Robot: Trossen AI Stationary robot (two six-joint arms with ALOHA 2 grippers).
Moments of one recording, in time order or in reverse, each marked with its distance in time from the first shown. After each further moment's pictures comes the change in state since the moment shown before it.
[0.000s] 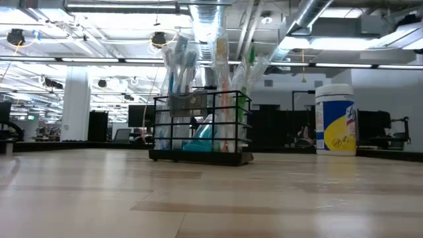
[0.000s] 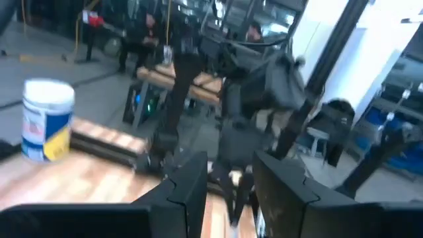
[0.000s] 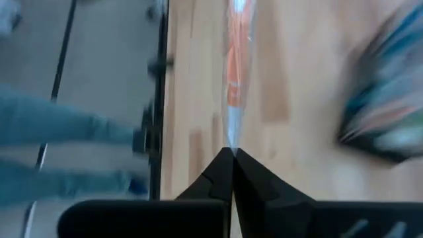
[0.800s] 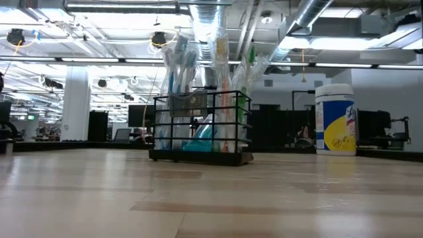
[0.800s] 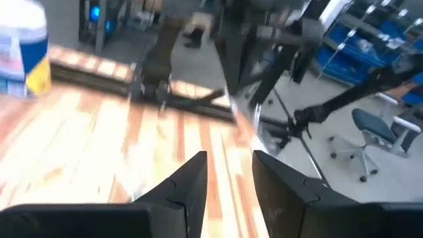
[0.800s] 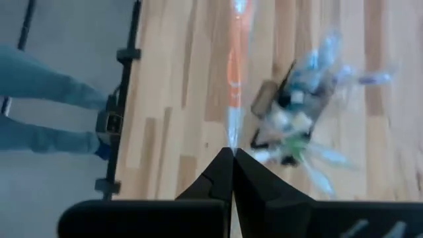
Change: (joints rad) left arm 0.581 -0.080 0.098 -0.488 0.870 0.051; right arm -0.288 0.265 0.791 -0.675 -0.142 -0.409
